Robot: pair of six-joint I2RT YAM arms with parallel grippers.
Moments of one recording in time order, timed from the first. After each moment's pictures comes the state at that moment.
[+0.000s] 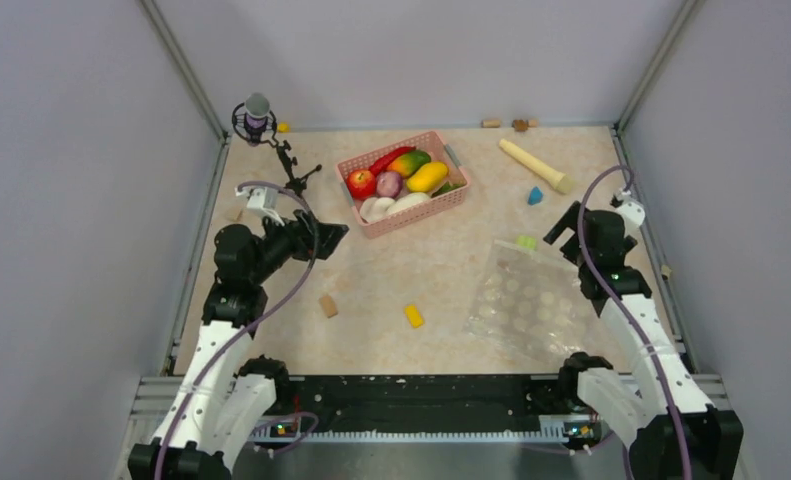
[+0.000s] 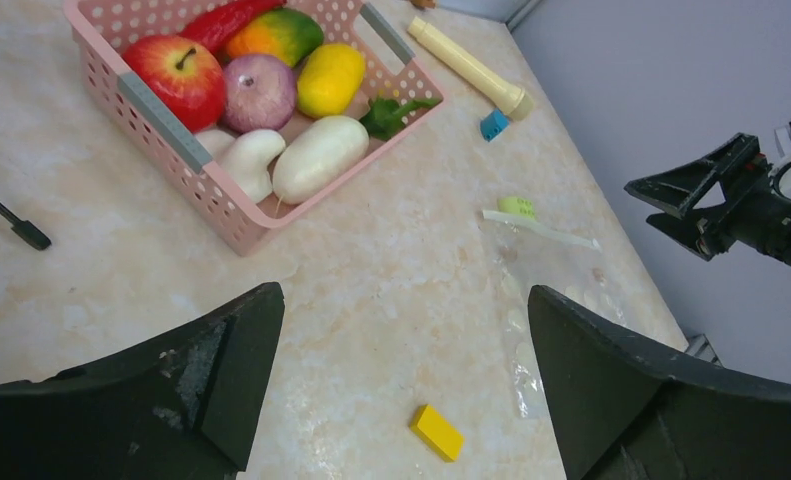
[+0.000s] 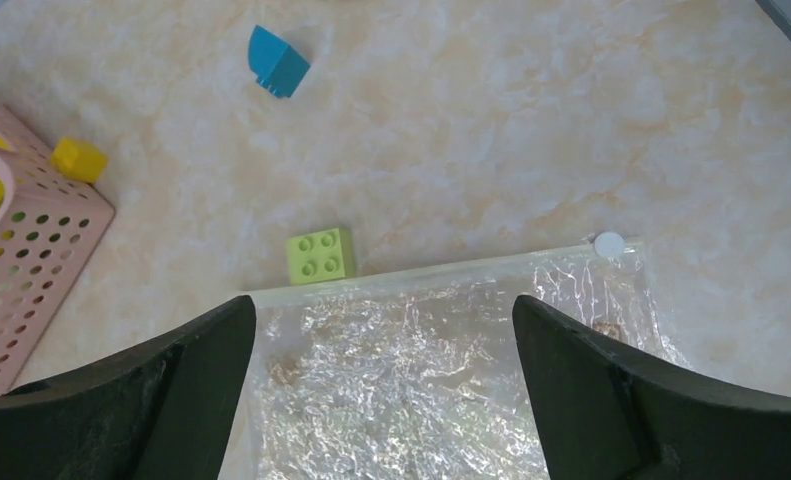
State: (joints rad) left arm -0.08 0.72 0.59 0.03 0.52 -0.52; right arm 0.06 0.84 0.62 -0.34 0.33 0.57
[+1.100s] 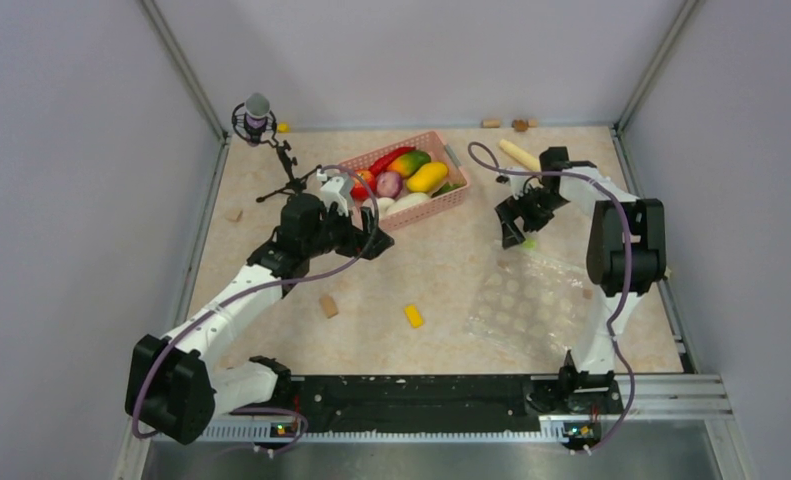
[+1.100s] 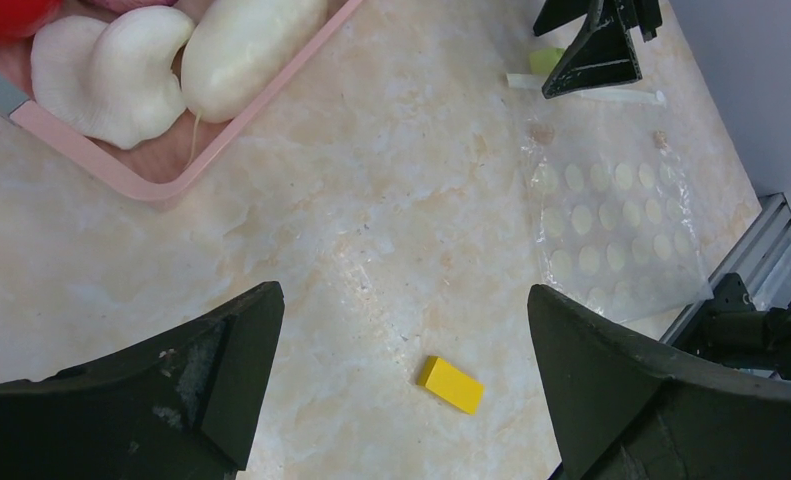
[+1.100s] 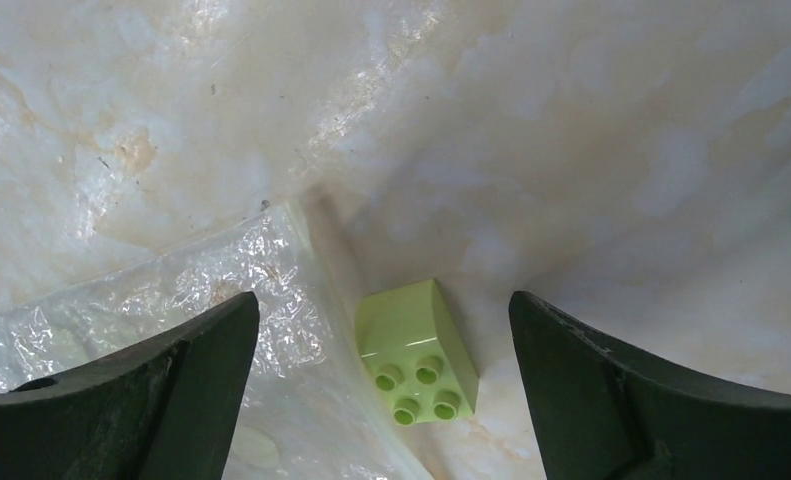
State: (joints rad) left arm -0.41 1.16 0.77 -0.06 0.39 -0.36; right arm 0.04 1.97 1.41 -0.81 -0.47 -0.64
